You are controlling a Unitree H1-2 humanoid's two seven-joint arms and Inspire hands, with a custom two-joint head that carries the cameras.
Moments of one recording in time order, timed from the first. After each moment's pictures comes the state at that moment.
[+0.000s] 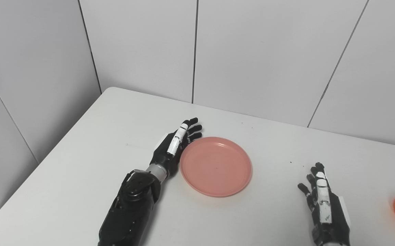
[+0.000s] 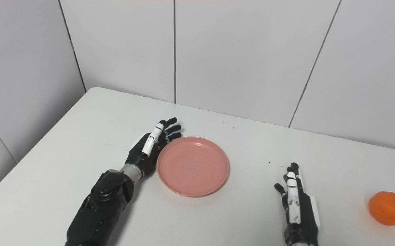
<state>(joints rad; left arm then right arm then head) -0.36 0.09 0.00 0.14 -0.25 0.30 -0.09 -0.11 0.04 0.02 -0.12 0.05 0.21 -0.01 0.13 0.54</state>
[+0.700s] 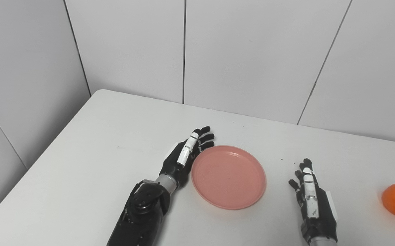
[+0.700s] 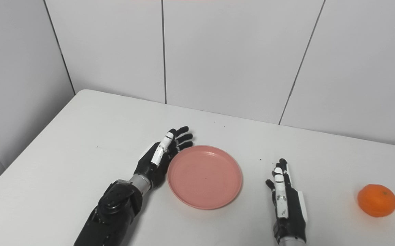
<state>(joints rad) -0.32 0.02 -0.05 0.10 -0.23 0.31 -0.10 -0.11 0.07 0.03 -0.12 0.03 0.21 -0.02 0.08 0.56</state>
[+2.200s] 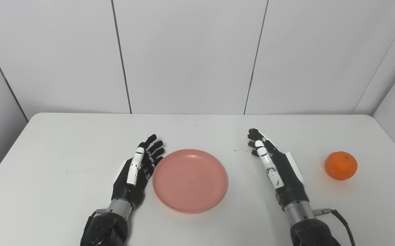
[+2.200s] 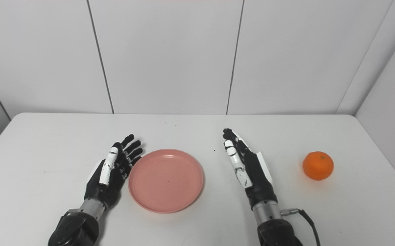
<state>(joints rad) -0.27 0.02 0.02 0.11 -0.24 0.21 -0.16 -0.16 -0.06 0.06 -0.36 -0.15 0.32 0.01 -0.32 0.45</state>
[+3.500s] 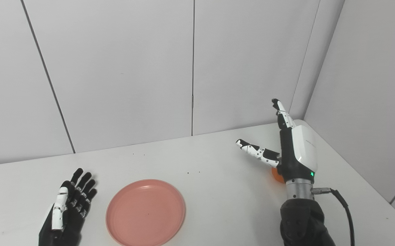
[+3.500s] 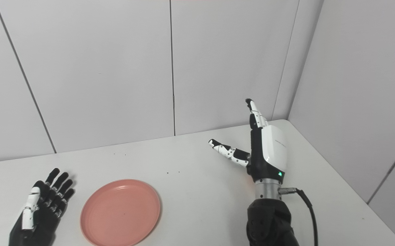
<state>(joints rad) -0.33 0.10 0.10 0.25 -0.39 0.15 -0.28 -0.23 -0.17 -0.07 -0.35 -0.77 0.34 -0.22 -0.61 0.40</state>
